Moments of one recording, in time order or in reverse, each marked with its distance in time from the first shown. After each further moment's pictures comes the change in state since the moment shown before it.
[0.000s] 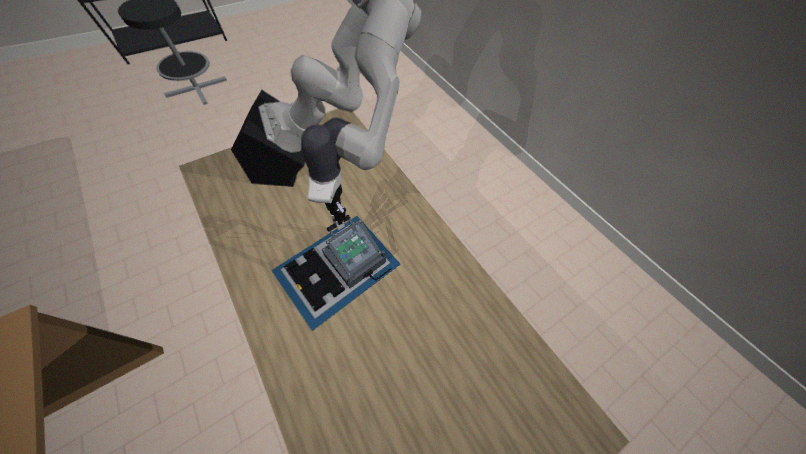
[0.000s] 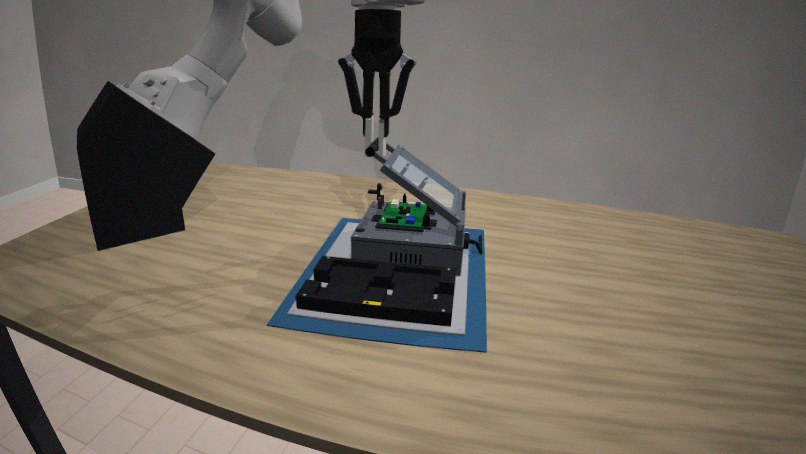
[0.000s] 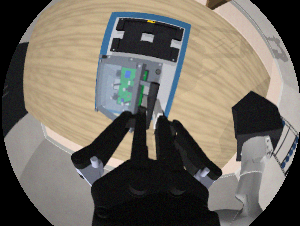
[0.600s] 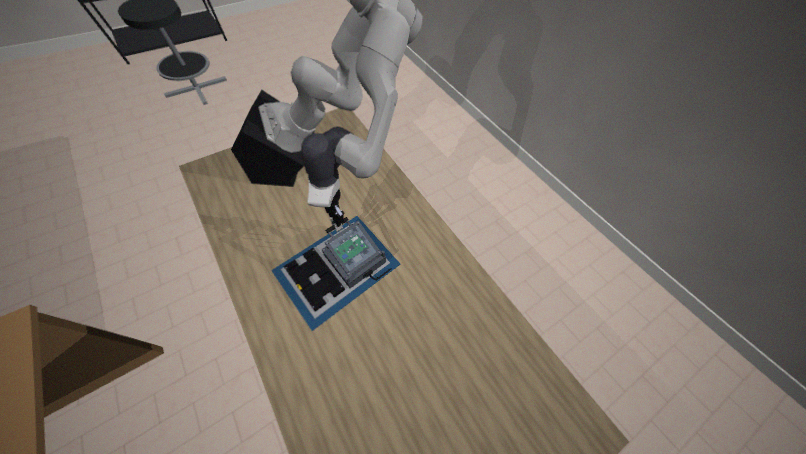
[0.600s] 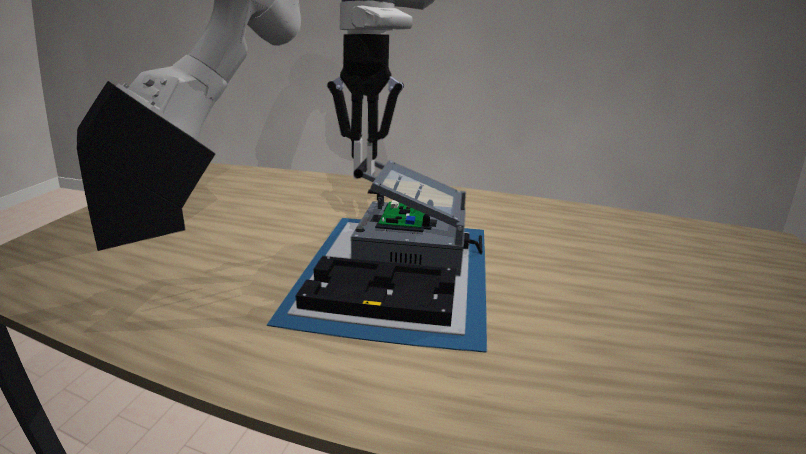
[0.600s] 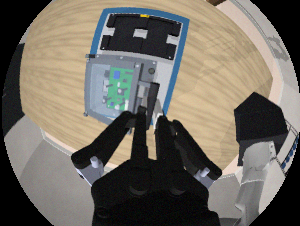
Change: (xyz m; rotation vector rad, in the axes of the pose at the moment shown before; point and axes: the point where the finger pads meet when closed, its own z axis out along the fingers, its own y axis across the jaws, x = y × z) arm 0.000 0.020 0.040 -0.005 -0.002 0.001
